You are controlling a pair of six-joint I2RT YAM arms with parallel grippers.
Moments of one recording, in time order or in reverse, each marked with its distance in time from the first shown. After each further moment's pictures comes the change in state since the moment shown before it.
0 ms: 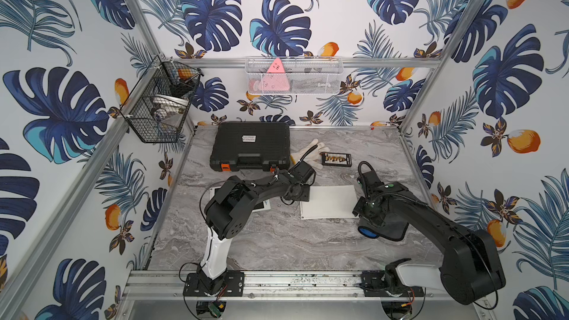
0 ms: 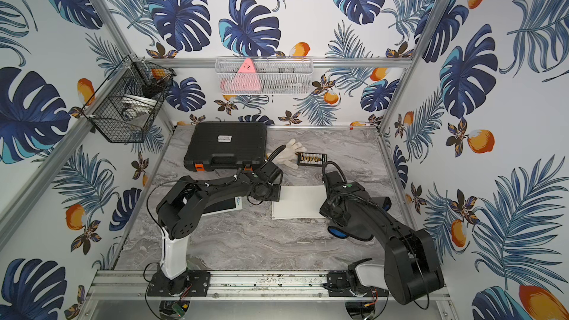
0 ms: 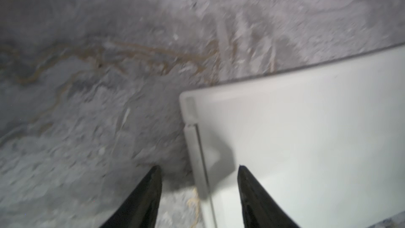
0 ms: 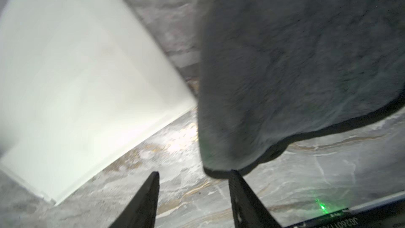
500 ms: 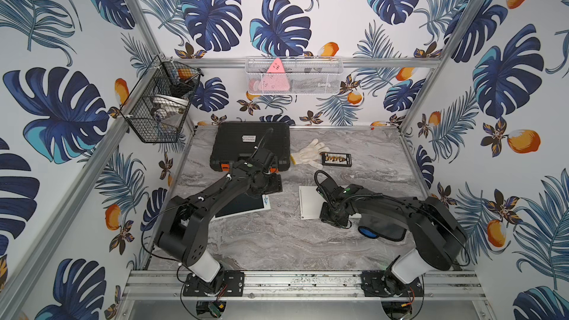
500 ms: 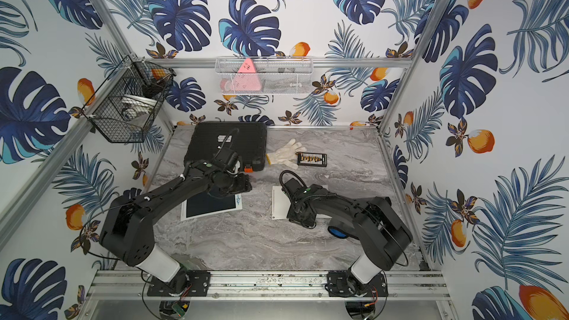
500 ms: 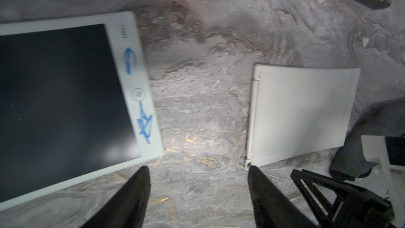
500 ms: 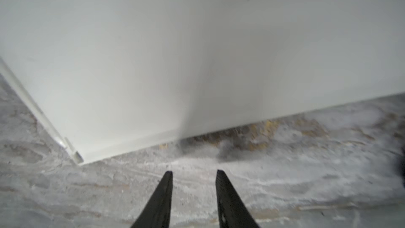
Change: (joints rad) left arm 0.335 -0.426 -0.215 -0.155 0.159 0.024; right arm 0.322 0.338 0.085 0.248 -0.069 0.073
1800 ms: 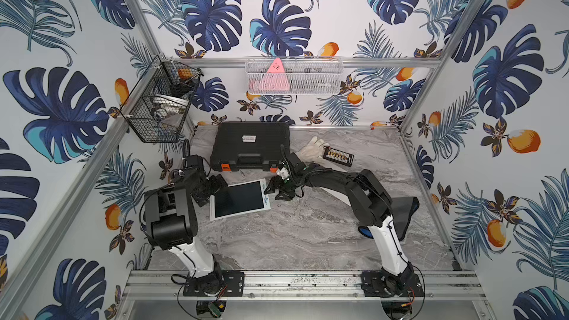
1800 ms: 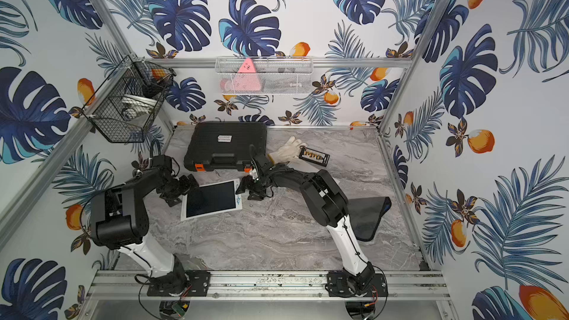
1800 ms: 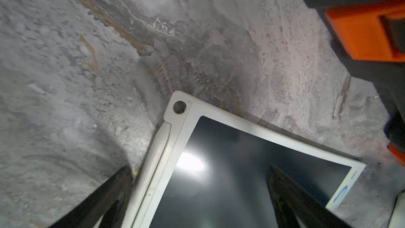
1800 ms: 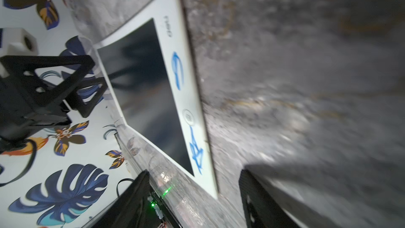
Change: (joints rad) left arm 0.676 0.160 -0.131 0.164 0.067 0.160; right arm 0.021 0.644 0.713 0.346 -0.595 -0.103
